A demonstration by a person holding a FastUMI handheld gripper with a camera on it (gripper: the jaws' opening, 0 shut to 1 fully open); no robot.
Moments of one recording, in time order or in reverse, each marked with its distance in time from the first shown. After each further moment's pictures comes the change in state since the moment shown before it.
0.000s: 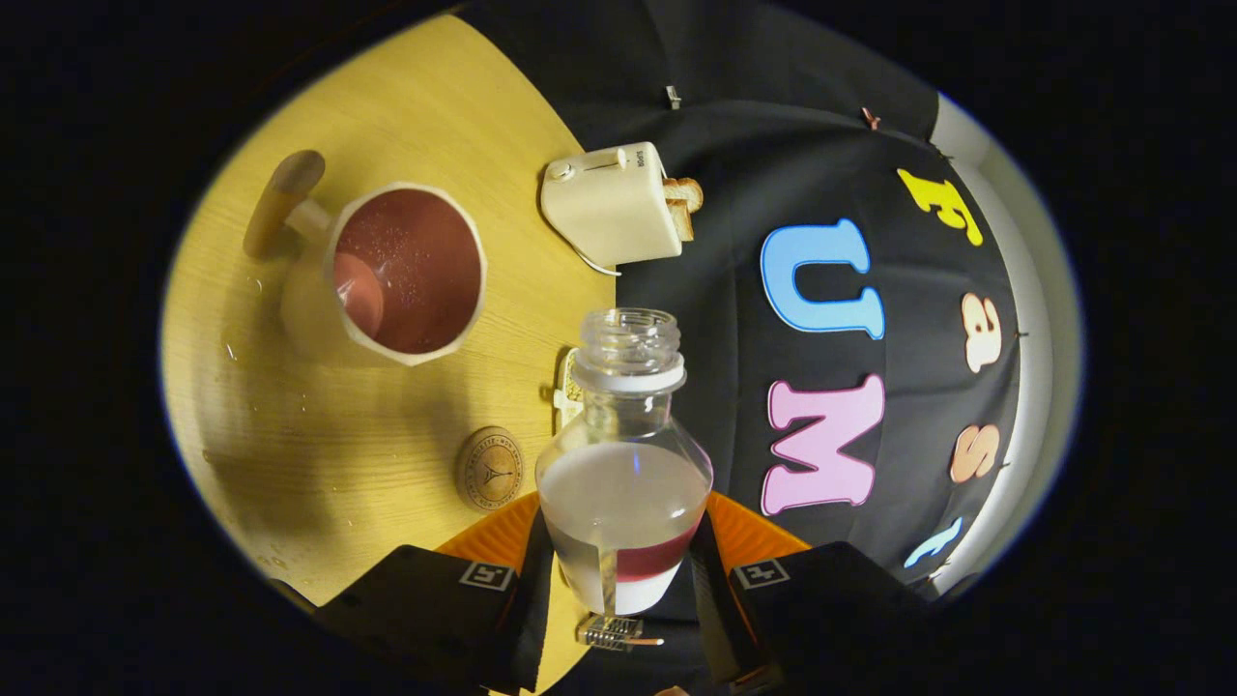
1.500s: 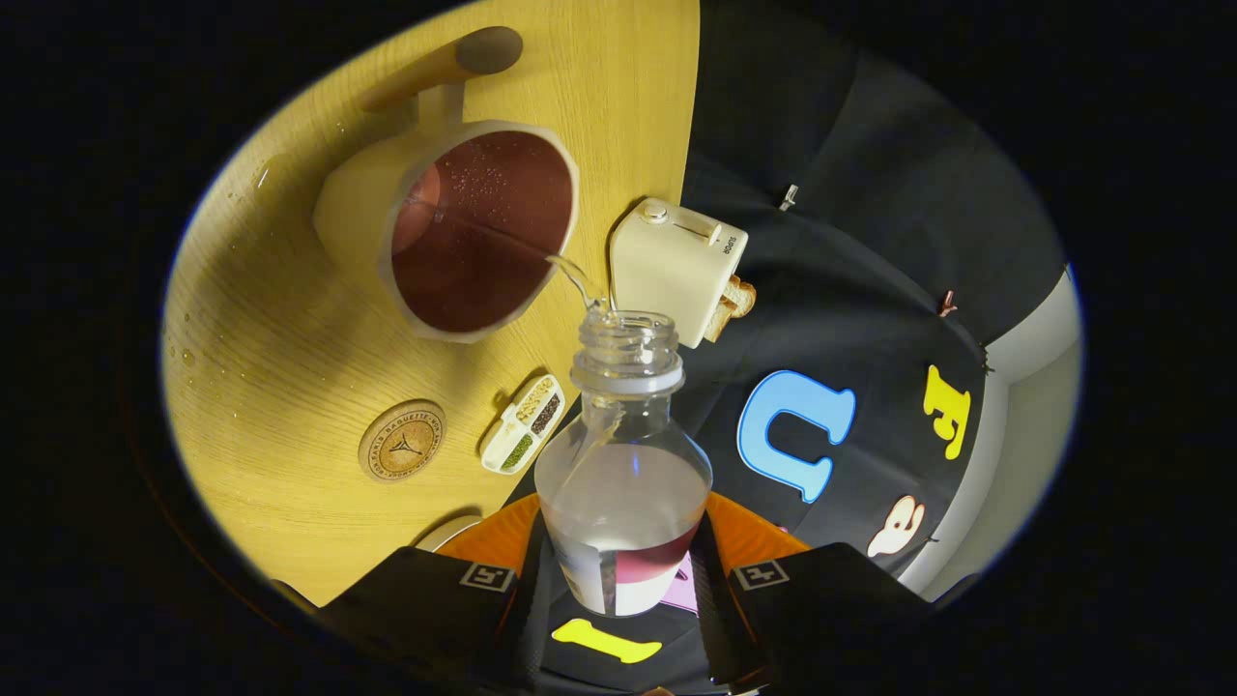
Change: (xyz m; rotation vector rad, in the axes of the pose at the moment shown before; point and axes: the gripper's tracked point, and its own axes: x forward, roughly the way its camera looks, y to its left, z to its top) arm 0.016 -0.016 0.044 -0.552 -0.170 -0.077
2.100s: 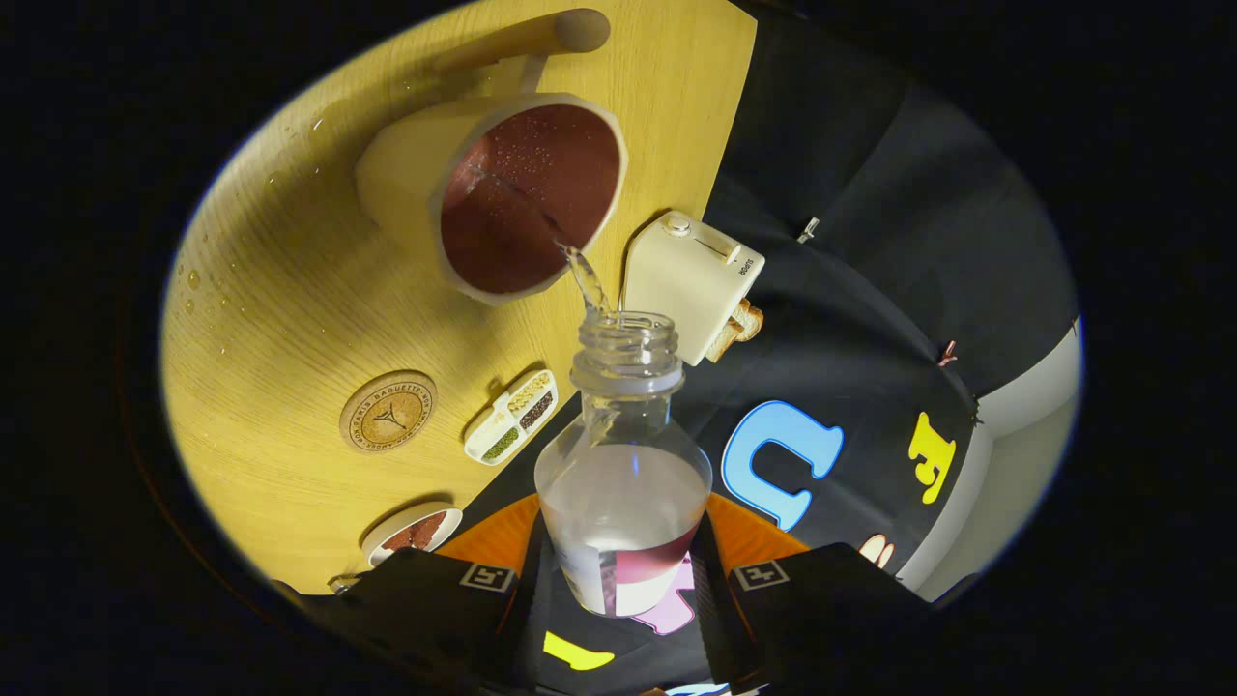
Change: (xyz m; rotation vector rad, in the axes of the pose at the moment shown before) arm 0.004 -0.007 -0.006 -0.137 -0.048 -0.011
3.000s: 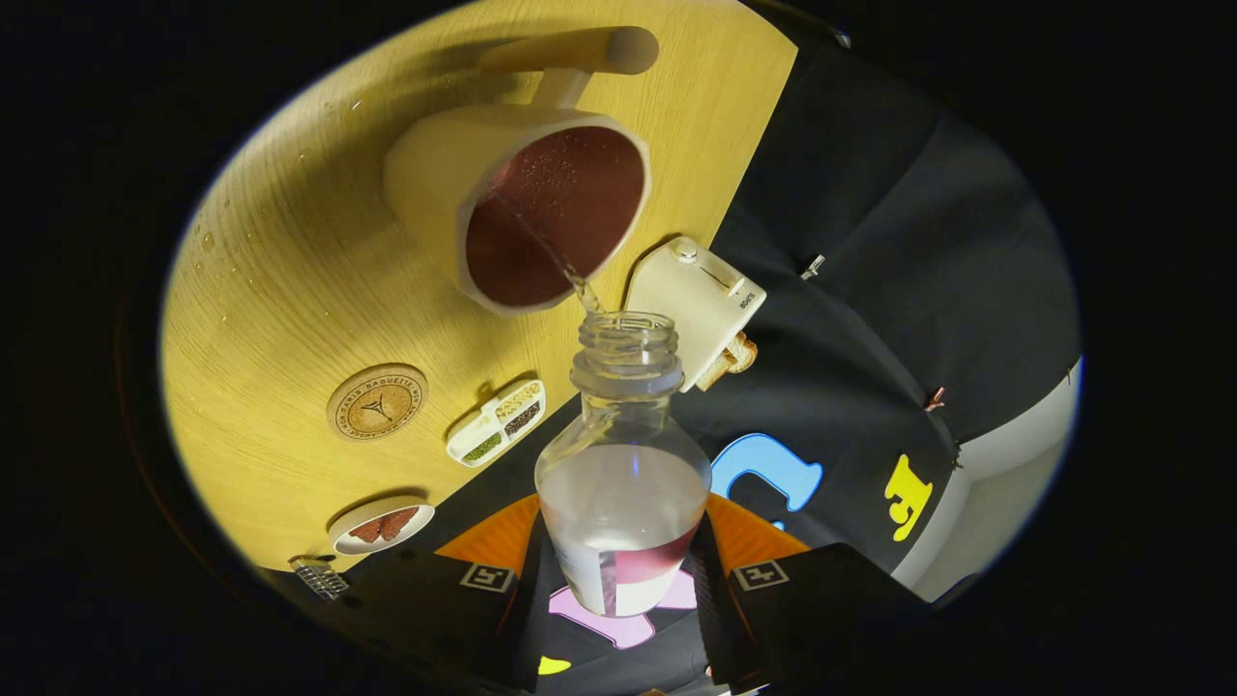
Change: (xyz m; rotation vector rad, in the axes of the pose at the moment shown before) arm 0.002 -0.008 0.011 -0.106 -0.053 -0.014
